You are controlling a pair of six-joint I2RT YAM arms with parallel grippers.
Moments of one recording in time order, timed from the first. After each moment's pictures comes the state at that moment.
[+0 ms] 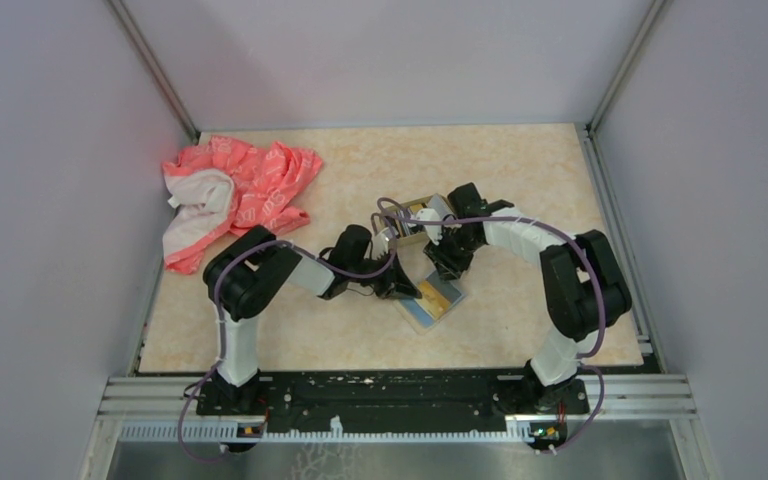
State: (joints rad) left arm -0.71 2.00 0.78 0.65 0.71 -1.01; right arm 0.42 1.69 1.05 -0.64 -0.44 -0.61
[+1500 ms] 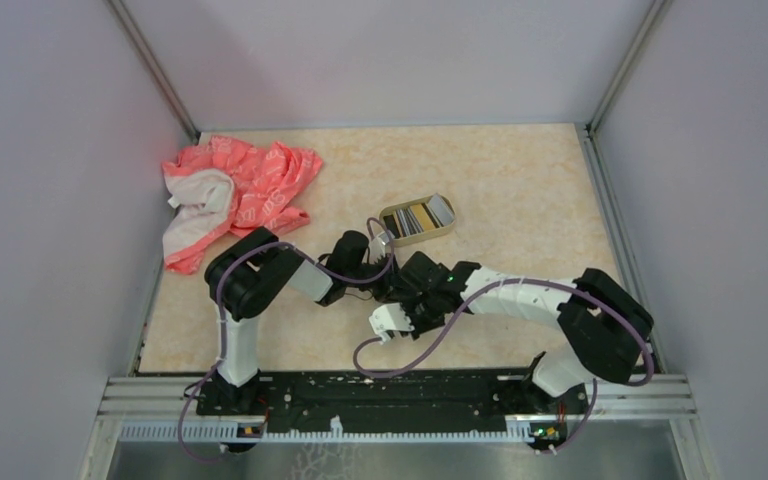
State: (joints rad) left arm -0.72 2.00 0.72 0.75 0.68 -1.08; right arm 0.94 1.48 0.79 -0.52 -0.34 -1.05
